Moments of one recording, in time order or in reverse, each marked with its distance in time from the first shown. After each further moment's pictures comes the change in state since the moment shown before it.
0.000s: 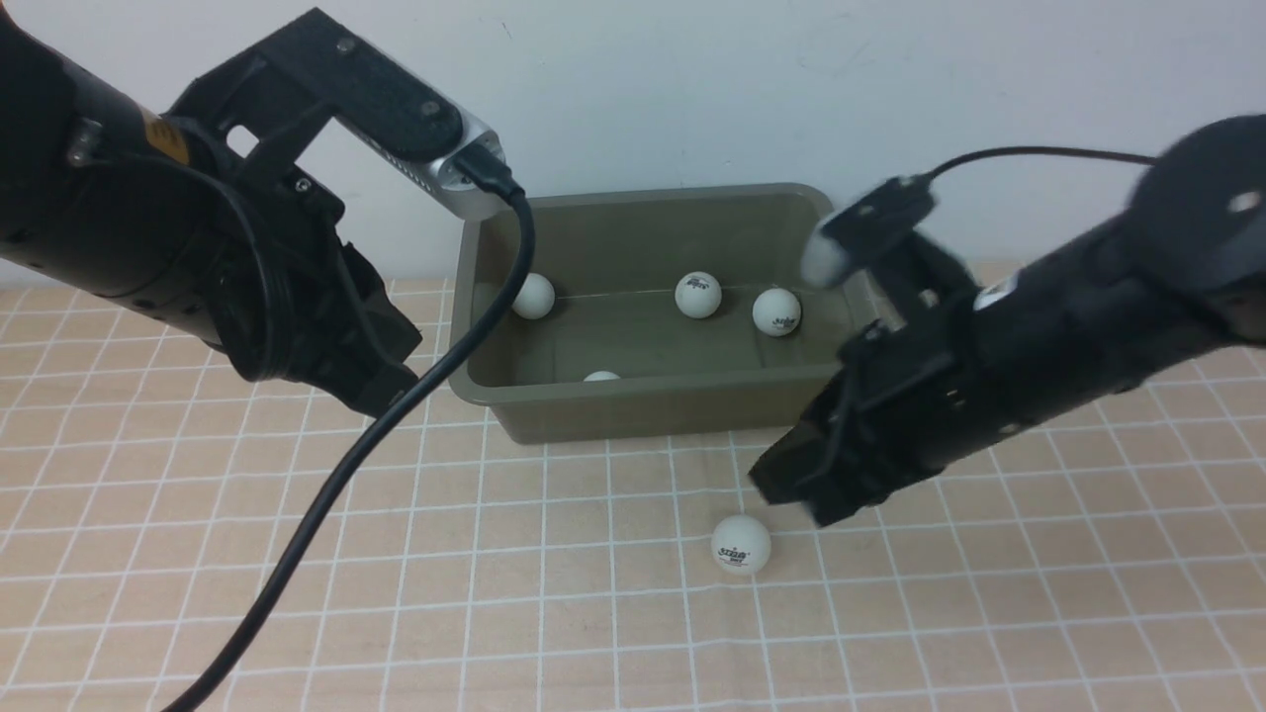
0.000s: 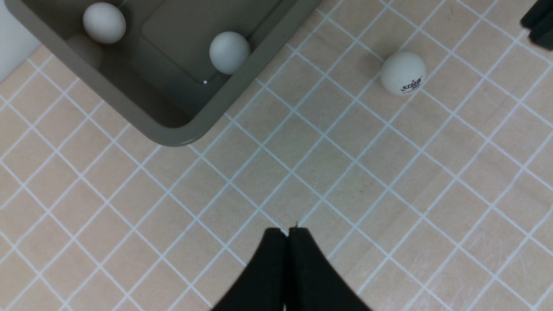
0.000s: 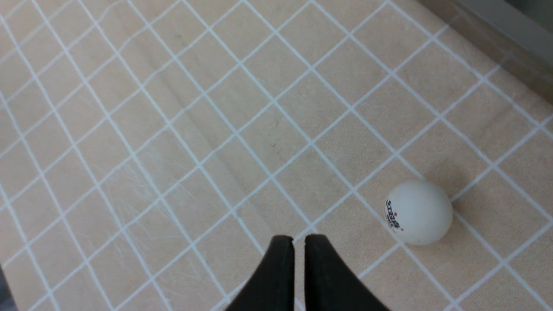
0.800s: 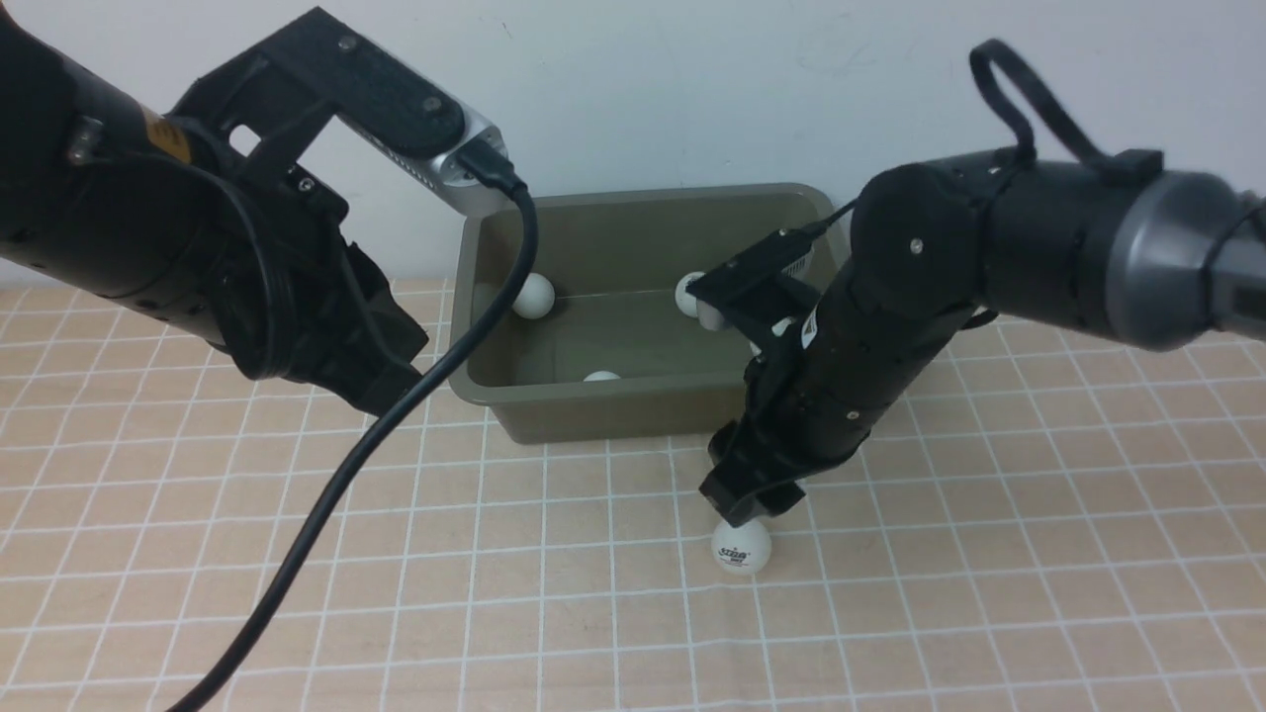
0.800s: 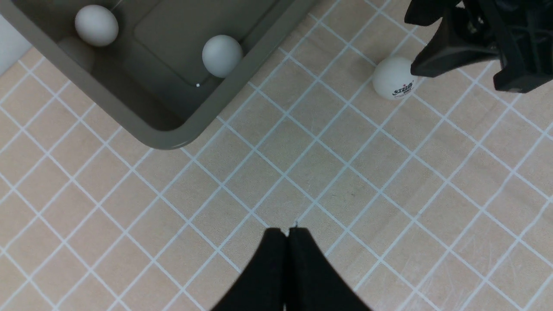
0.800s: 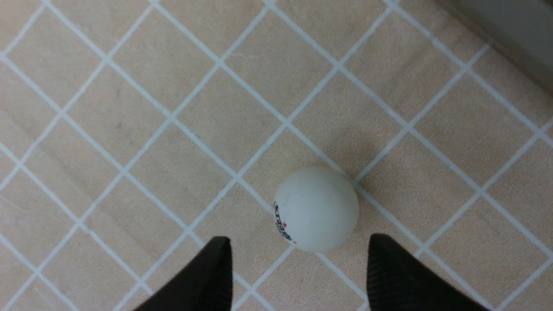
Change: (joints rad) right arm 0.074 0.311 -0.266 -0.413 0.082 0.412; left arm 0.000 0.000 0.000 -0.018 0.000 0.000
